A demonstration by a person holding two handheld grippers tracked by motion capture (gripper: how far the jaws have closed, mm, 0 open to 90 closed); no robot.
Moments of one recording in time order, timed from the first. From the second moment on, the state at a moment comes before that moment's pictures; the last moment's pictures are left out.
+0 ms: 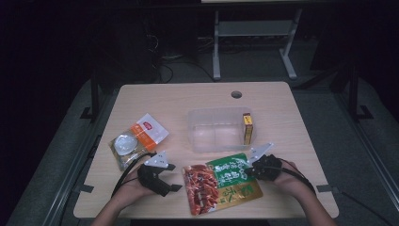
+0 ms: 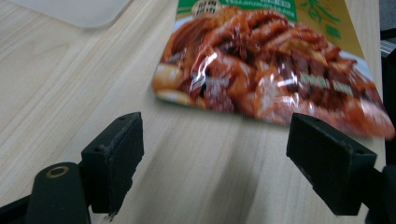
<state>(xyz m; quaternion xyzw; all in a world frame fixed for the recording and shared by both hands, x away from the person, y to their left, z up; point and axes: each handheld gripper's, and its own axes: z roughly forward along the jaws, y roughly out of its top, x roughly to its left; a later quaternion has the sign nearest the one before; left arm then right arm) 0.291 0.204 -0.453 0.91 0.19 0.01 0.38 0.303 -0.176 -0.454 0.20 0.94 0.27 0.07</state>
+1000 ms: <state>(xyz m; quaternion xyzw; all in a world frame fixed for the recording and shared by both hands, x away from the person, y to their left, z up) 0.302 0.171 -0.453 0.91 0.17 0.01 0.38 0.284 -0.174 -0.444 0.25 0.91 0.33 0.09</state>
